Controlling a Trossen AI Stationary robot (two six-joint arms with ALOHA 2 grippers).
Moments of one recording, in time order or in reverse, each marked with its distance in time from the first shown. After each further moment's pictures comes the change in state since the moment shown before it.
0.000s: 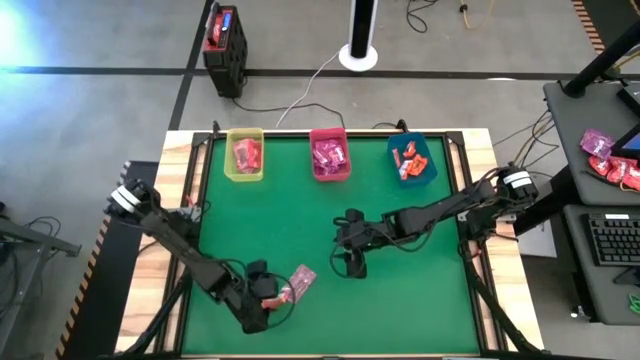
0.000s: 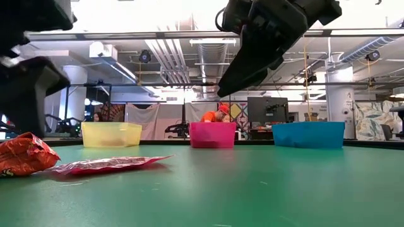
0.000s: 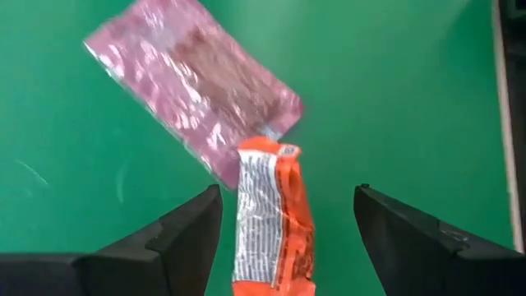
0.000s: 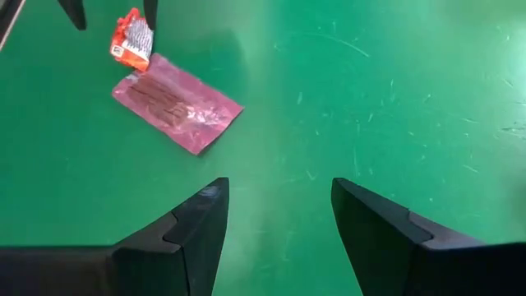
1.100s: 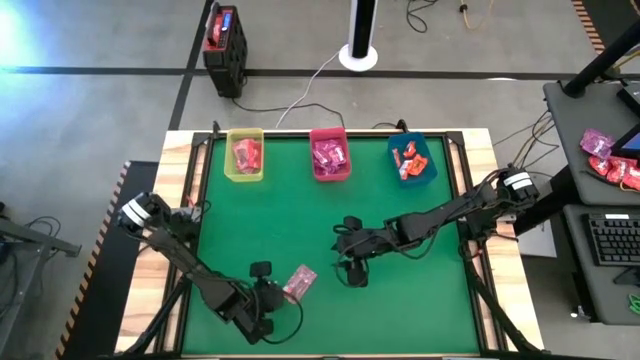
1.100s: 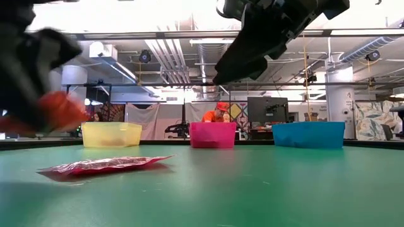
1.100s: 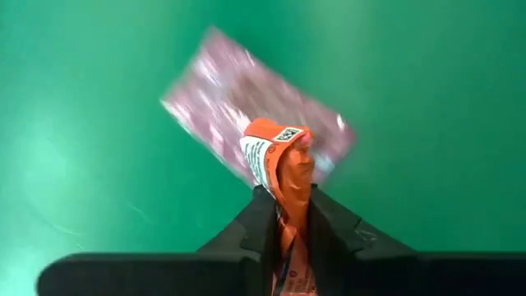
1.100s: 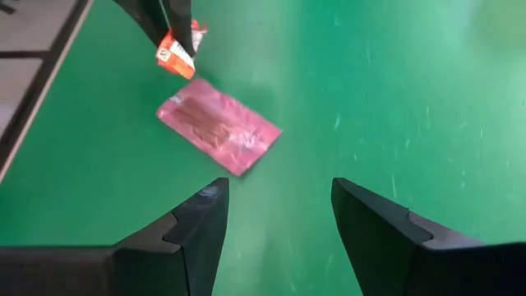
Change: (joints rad) left arm -0.035 0.151 0.234 -0.309 -0.210 0.095; right arm 0.052 0.000 0.000 0.070 0.002 0.015
